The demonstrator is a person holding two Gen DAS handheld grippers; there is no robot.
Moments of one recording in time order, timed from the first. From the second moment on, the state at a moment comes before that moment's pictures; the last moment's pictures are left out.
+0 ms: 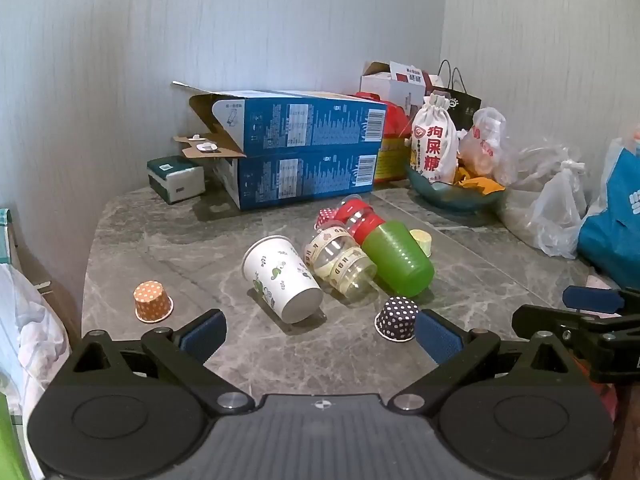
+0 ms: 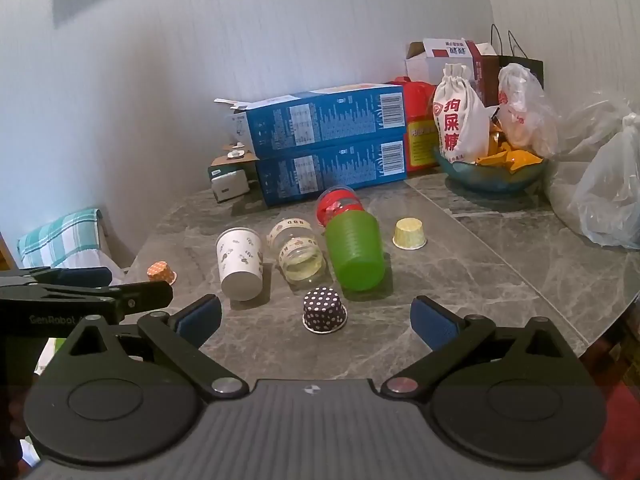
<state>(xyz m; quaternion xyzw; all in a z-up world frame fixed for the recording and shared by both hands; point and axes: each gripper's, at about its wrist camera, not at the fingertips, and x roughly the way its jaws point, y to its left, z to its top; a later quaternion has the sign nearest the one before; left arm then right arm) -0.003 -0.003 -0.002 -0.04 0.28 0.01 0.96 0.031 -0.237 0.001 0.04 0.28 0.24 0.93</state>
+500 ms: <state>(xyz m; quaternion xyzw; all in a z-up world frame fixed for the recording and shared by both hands) 0.000 -0.003 -0.005 -0.04 0.29 0.01 0.96 0.029 -0.235 0.001 0.04 0.29 0.24 0.93</state>
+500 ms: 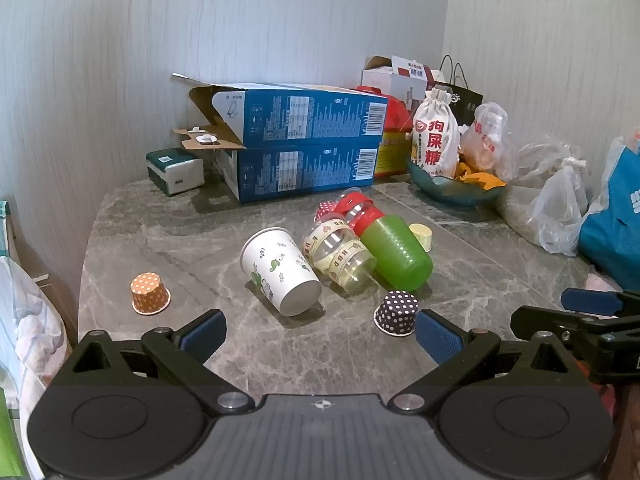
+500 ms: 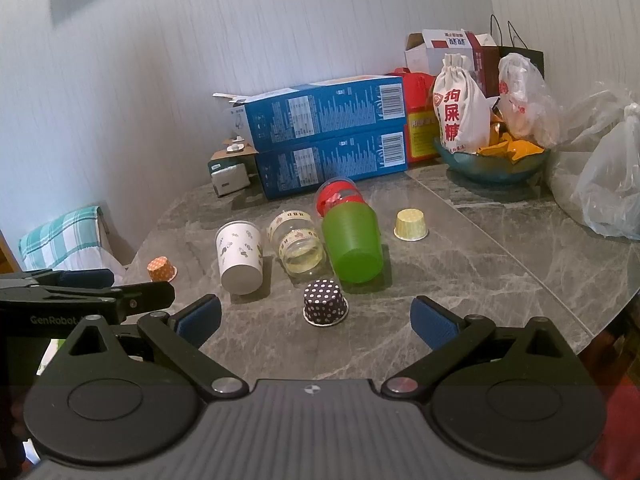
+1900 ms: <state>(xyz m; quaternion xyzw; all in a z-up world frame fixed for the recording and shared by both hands) 0.003 -0.005 -0.011 -0.05 0.30 0.01 0.95 0.032 -0.237 -0.005 0.05 0.30 0.24 0.92</state>
